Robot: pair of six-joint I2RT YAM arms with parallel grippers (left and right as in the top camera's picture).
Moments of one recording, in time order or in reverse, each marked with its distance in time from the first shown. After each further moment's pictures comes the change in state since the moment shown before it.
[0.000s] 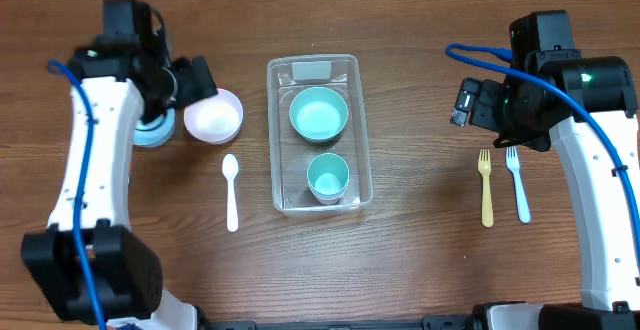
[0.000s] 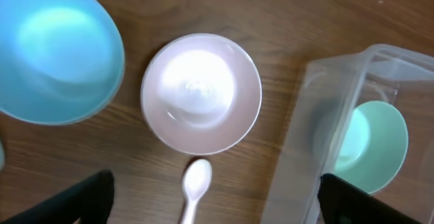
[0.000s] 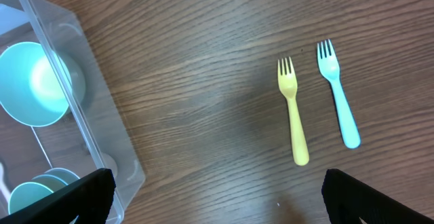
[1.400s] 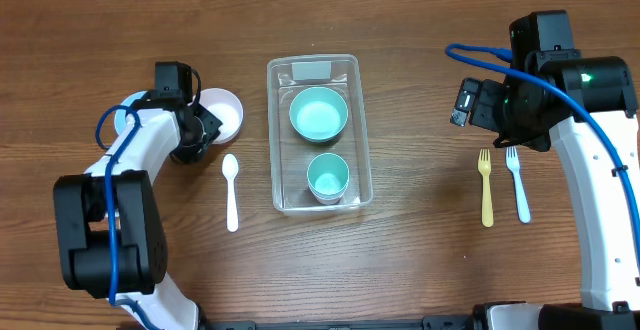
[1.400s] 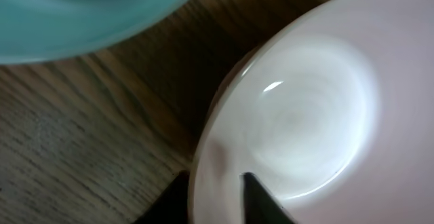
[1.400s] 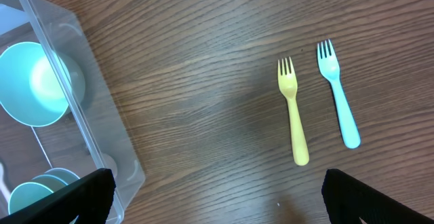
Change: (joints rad) left arm -0.026 0.116 -0.410 0.452 -0.134 -0.499; right arm 0.000 0.000 0.000 0.001 0.000 0.000
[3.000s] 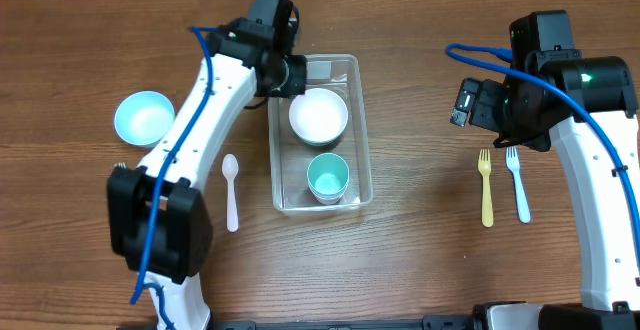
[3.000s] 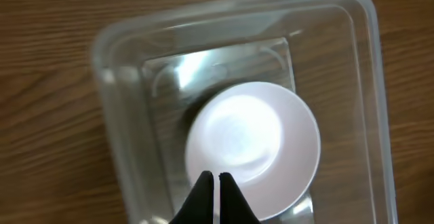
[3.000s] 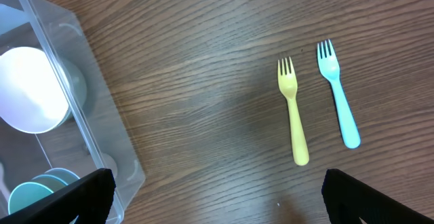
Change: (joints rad) left arm -0.357 0.100 0.626 -0.395 0.073 0.567; right arm 0.000 0.000 0.000 0.000 0.000 0.001
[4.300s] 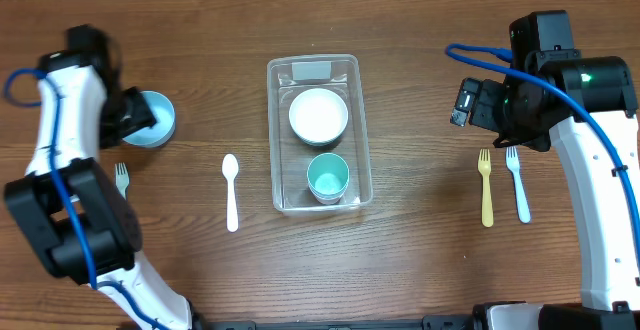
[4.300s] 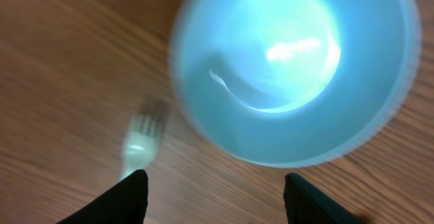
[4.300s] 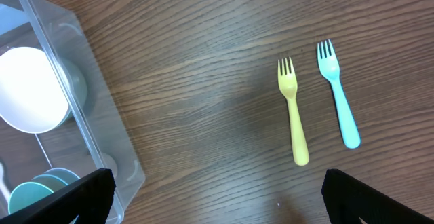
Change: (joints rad) left arm 0.642 0.026 -0.145 -0.154 -0.158 0.016; right arm 0.000 0.000 0.000 0.000 0.000 -0.001
